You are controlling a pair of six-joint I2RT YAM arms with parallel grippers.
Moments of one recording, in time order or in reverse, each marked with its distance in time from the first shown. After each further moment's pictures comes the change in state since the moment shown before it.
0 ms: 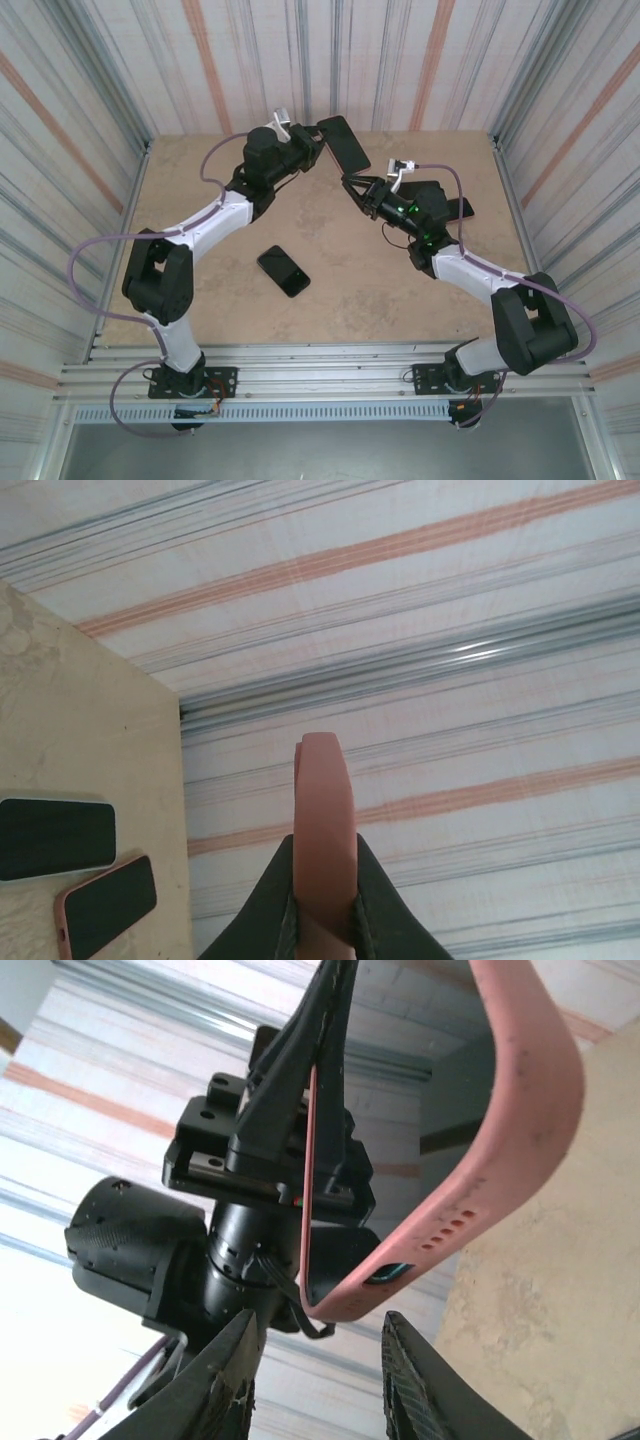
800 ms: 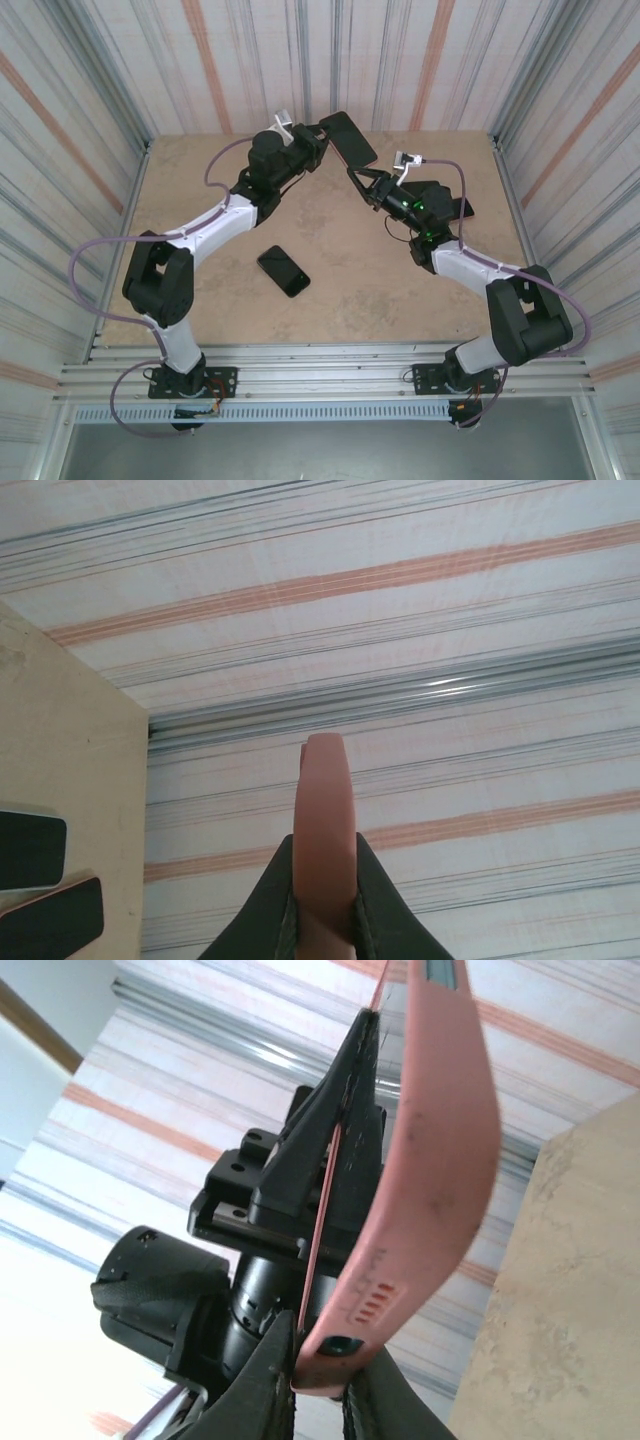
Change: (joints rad) left arm -0.044 -0.011 -0.011 0.045 -0.088 -0.074; right arm -0.037 0.048 0.015 0.141 -0.020 0.049
